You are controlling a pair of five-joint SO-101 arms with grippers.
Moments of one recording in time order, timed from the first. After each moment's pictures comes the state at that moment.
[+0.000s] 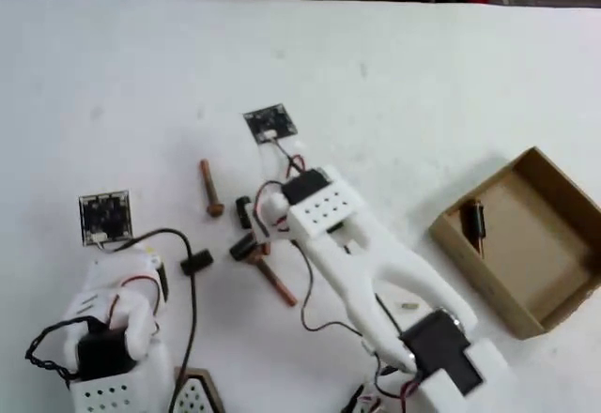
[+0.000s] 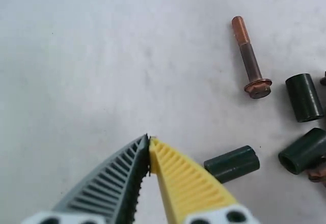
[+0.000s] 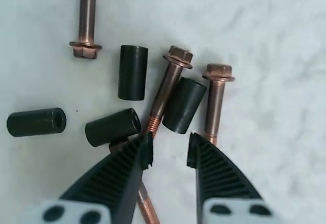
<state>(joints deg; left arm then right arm) -17.5 -104.0 89.7 71.7 1.2 -37.9 -4.4 26.5 59.4 -10.9</state>
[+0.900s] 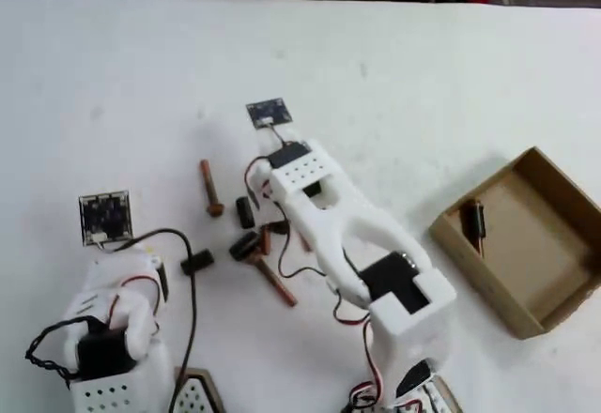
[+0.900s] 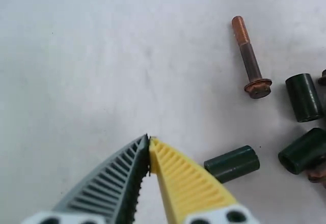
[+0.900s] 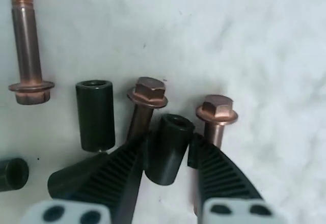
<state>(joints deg) -17.5 -104.0 89.7 71.7 1.2 -34.2 18.2 10.1 61.6 -11.7</state>
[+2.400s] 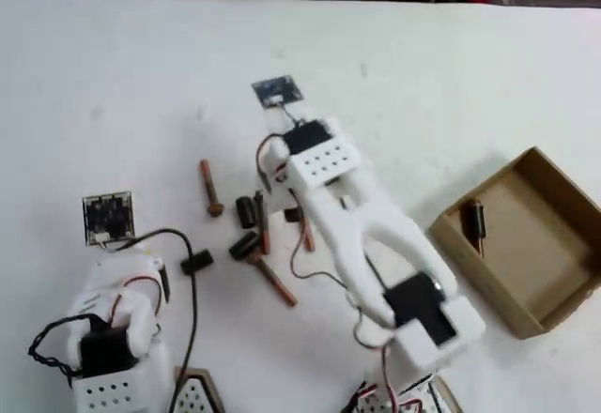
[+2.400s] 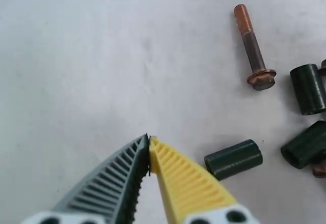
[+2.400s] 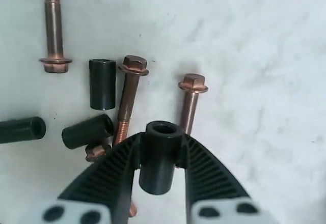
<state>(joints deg) -17.5 -104.0 91.4 71.5 1.2 -31.5 4.8 5.8 76.7 -4.7</state>
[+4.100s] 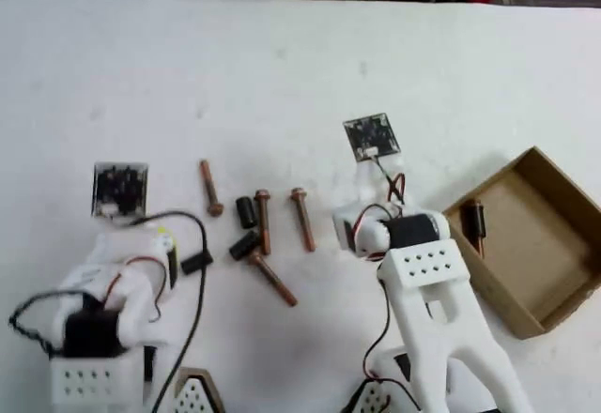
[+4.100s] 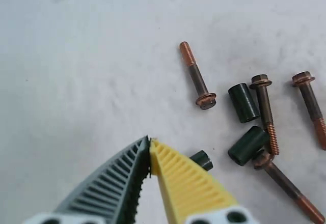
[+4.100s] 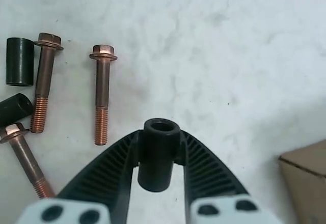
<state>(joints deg) -7.1 -82.2 69.5 70.8 1.7 -16.0 -37.7 54.7 52.7 4.6</state>
